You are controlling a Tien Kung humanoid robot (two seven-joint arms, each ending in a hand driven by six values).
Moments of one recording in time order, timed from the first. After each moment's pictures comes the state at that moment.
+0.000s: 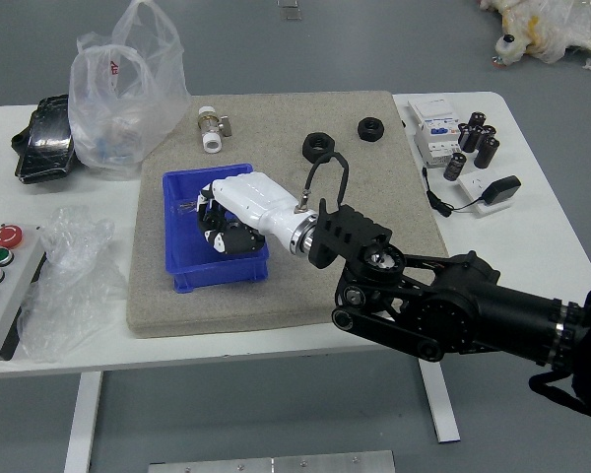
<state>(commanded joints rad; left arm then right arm) -0.11 0.18 -0.91 -0.36 0.92 0.07 0.35 0.91 -0.07 0.25 1.15 -1.68 -0.25 -0.18</state>
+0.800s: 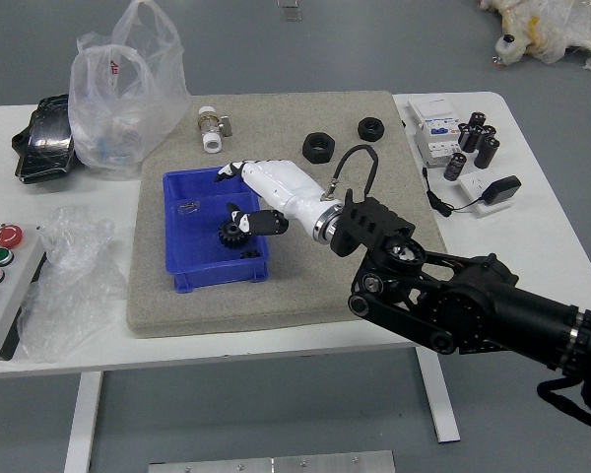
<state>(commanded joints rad) -0.11 0.17 -0.91 -0.36 0.92 0.07 0.34 0.83 -0.14 0.44 1.16 -1.69 -0.27 -0.16</state>
